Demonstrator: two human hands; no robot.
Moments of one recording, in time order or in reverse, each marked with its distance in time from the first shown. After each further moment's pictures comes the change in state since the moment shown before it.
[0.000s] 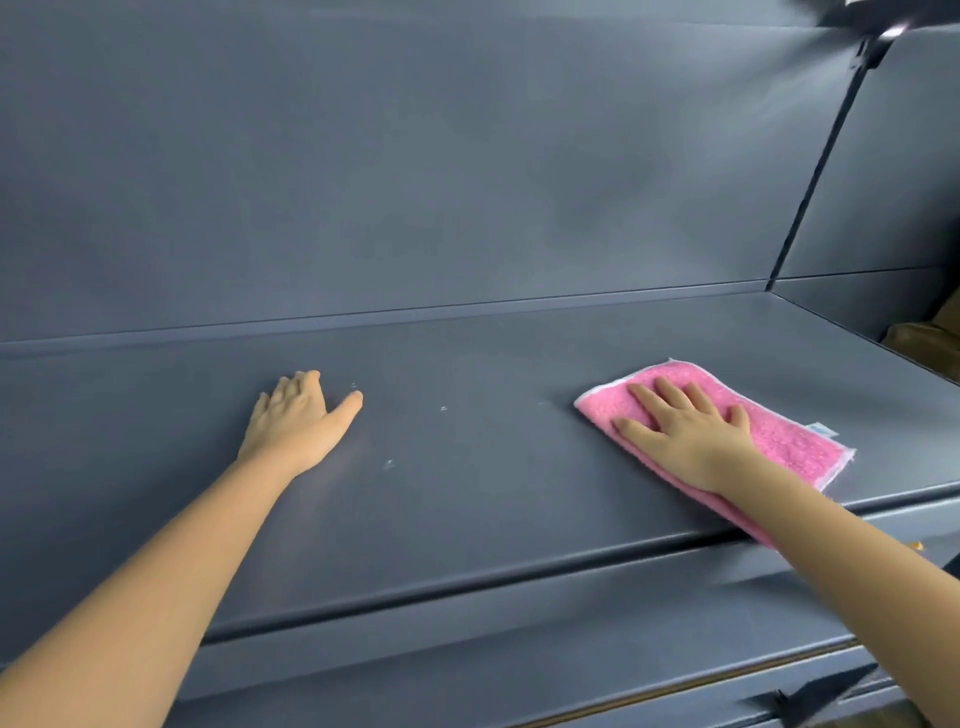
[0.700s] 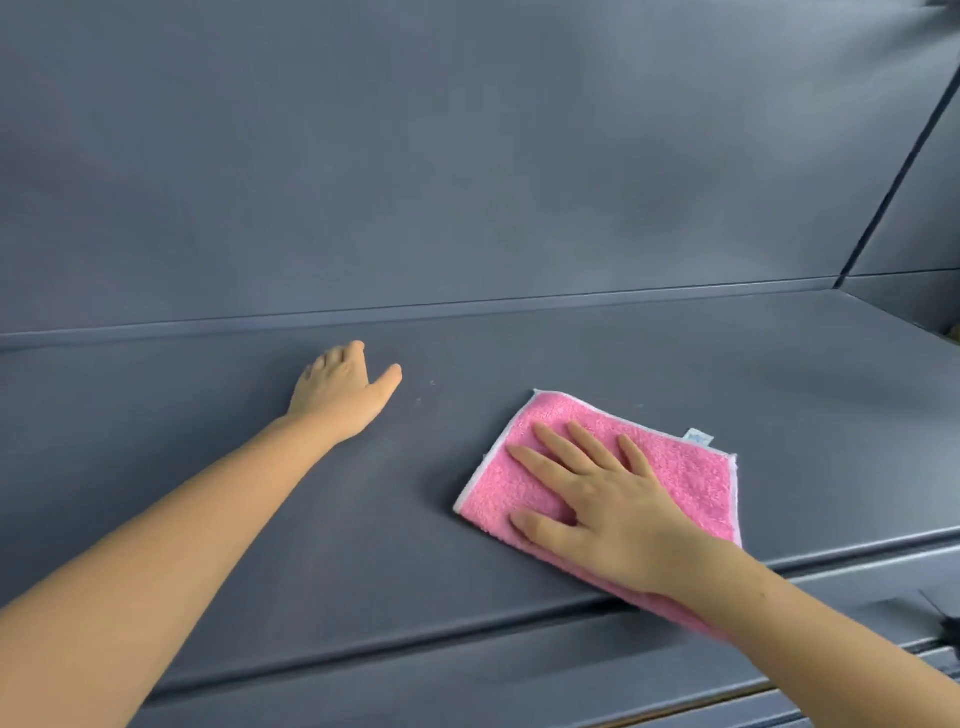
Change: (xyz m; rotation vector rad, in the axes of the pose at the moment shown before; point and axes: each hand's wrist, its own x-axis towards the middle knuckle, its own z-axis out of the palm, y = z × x) left_hand 0.043 -0.038 -0.024 -0.004 -0.034 0.074; right_hand -0.061 -0.145 0.023 -0.028 -0.072 -0.450
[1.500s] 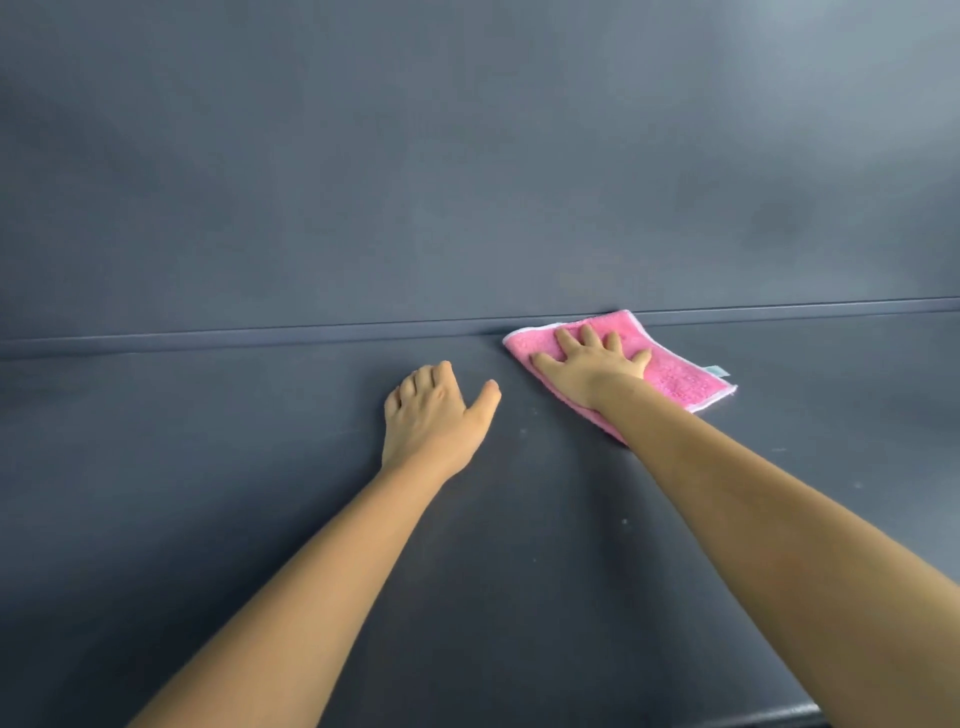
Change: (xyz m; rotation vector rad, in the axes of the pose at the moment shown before) left_hand 0.020 -0.017 0.014 -0.126 0.074 0.028; right_hand 0.217 -0.025 -0.029 0.025 0.050 0.376
